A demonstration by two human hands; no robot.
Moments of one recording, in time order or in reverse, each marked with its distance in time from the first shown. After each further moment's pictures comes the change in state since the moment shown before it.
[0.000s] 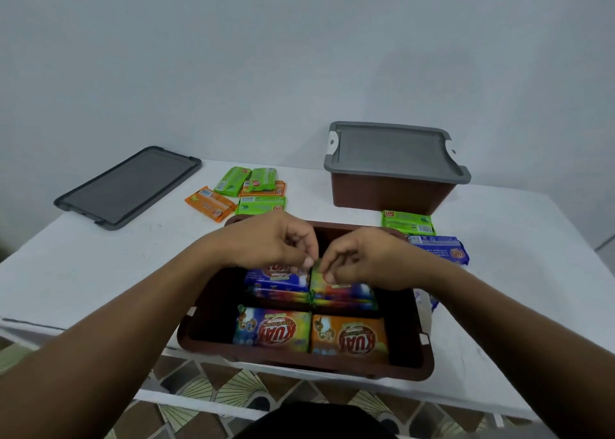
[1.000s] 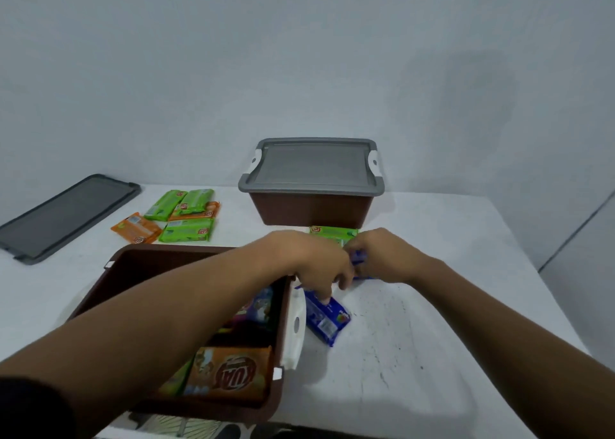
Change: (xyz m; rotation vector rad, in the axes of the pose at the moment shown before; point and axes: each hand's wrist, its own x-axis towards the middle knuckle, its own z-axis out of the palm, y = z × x) left_hand 0.211 0.110 0.115 0.913 -0.508 -0.116; right_hand -0.060 0.182 -0.092 -0.488 0.215 0.141
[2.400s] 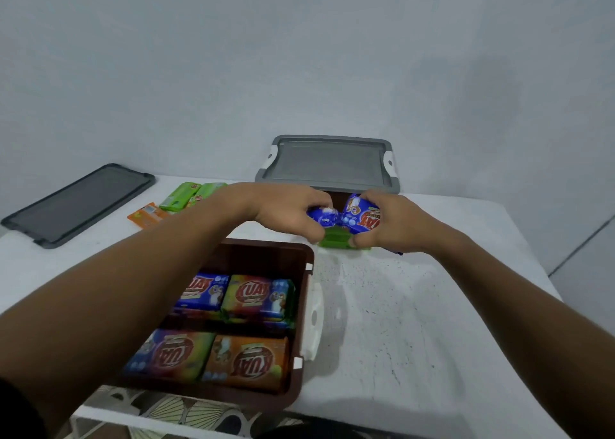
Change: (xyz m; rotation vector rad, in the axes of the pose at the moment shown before) left_hand -0.081 -0.052 -0.025 -0.393 0.375 -0.092; right_hand 0.003 -0.024 -0.051 0.270 0.126 0.116
